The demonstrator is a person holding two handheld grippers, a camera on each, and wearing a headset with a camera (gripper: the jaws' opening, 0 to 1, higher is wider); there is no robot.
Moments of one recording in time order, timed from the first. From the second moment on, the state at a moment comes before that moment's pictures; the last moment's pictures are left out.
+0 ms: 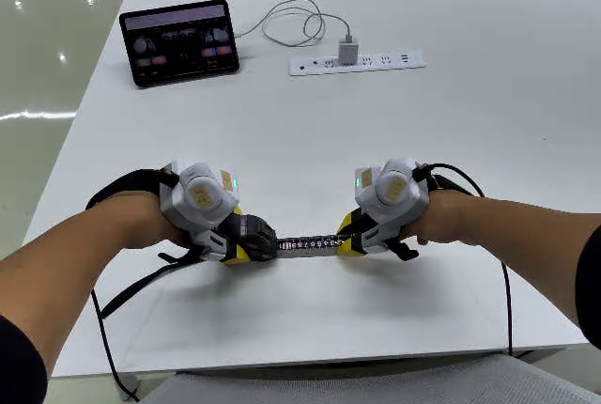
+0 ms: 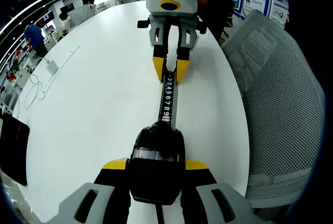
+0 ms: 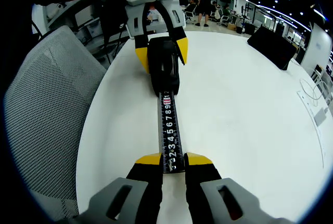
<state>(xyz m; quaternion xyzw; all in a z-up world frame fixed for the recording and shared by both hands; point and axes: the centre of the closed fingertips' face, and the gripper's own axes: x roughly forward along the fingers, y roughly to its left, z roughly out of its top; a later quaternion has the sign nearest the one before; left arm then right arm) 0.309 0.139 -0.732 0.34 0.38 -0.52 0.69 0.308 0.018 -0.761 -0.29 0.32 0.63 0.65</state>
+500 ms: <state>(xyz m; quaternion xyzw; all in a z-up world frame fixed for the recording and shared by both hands) 0.310 0.139 -0.734 0.33 0.38 -0.52 0.69 0.309 -0.003 -0.760 -0.28 0.33 0.62 0.66</state>
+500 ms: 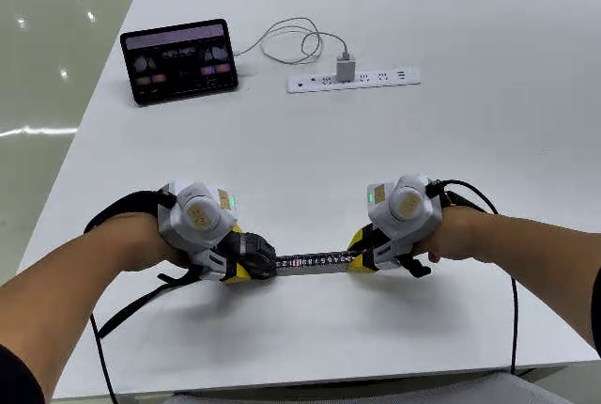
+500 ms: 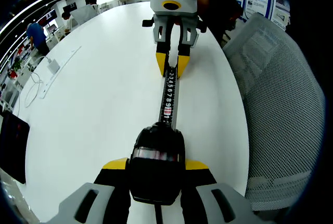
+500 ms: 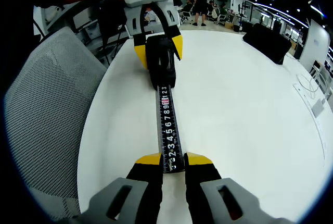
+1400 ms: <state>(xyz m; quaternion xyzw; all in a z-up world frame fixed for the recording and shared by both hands) 0.309 0.136 -0.735 0.32 0.38 -0.52 0.70 0.308 -0.034 -0.758 -0.27 0.33 0.61 0.66</state>
